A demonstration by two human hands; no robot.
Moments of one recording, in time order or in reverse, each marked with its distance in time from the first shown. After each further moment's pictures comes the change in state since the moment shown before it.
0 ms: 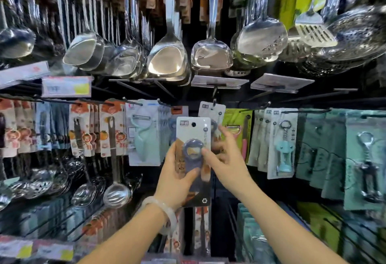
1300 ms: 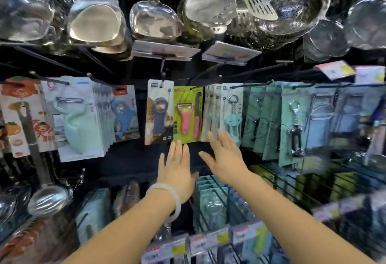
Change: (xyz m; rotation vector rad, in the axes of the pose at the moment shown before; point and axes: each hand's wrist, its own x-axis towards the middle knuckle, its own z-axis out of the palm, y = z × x) left_hand 0.013 -0.040 0.085 1.123 -0.469 0.080; right_hand -0.021 0.058 -0.070 -1.015 -0.043 0.250
